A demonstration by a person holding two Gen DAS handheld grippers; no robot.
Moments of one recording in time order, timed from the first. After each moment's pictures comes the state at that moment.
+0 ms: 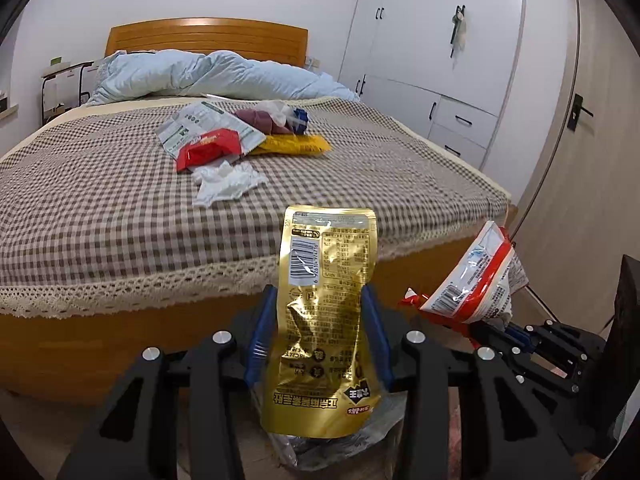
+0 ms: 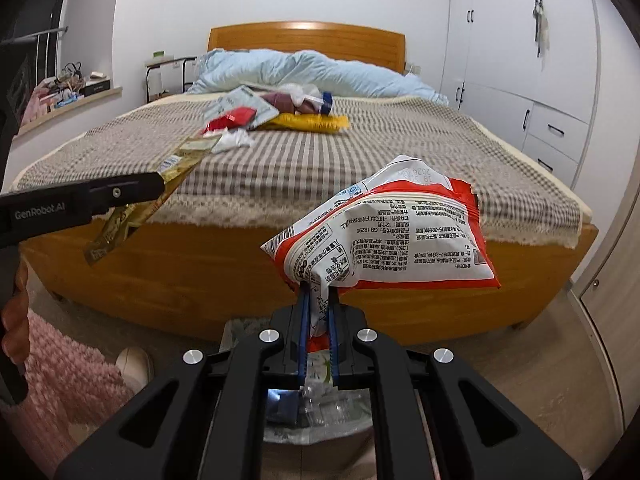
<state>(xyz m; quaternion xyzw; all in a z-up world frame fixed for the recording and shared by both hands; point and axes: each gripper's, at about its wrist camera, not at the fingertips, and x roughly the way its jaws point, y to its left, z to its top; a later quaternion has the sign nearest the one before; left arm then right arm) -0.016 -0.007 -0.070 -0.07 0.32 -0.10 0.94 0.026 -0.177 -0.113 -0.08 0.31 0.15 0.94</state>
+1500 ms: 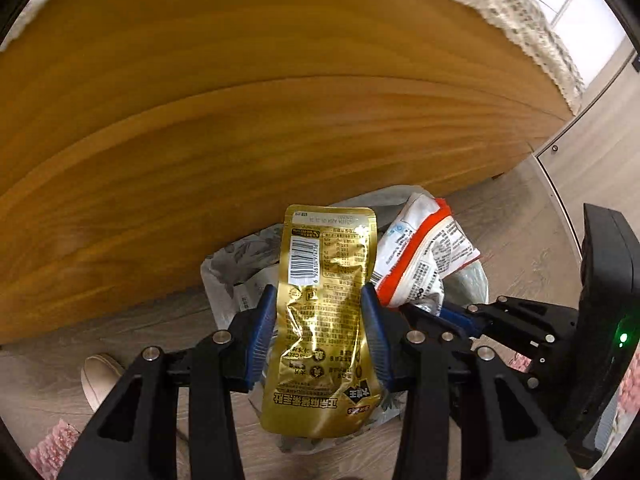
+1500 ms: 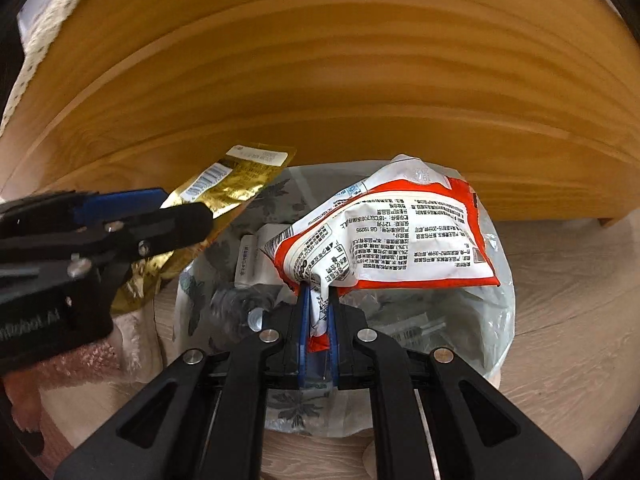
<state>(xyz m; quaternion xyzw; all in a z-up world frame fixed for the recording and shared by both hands) 0.094 -0.058 -0.277 -0.07 0.56 -0.09 0.82 0.128 -0.161 -0.301 -0.04 0.56 0.20 0.81</state>
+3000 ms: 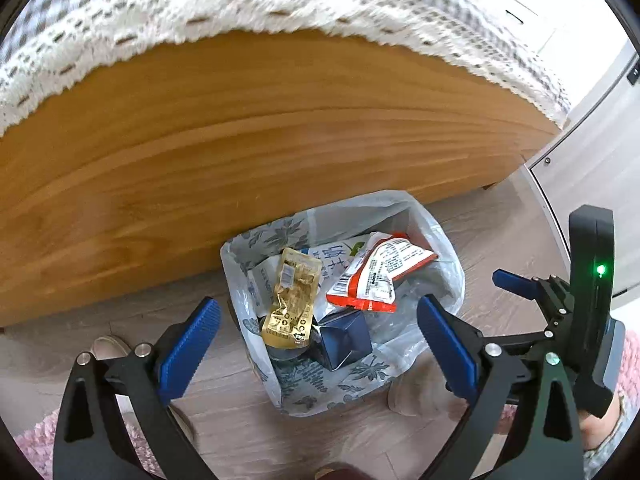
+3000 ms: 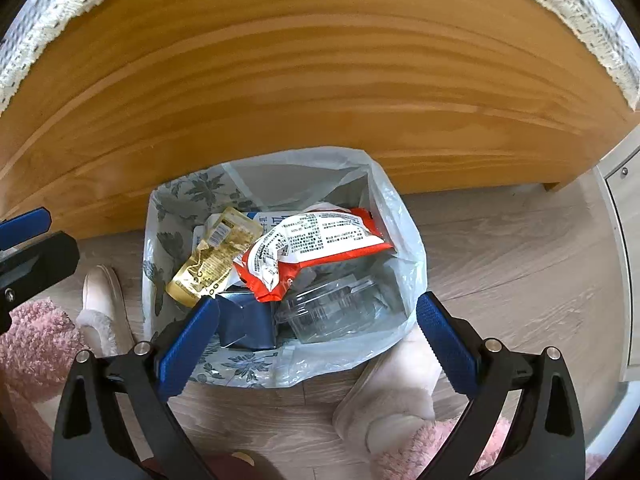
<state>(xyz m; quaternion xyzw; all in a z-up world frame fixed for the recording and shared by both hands) 0.057 -0.039 -0.235 -0.08 0.54 -0.09 0.83 0.114 -0.204 -0.260 -0.06 0.57 0.09 0.82</state>
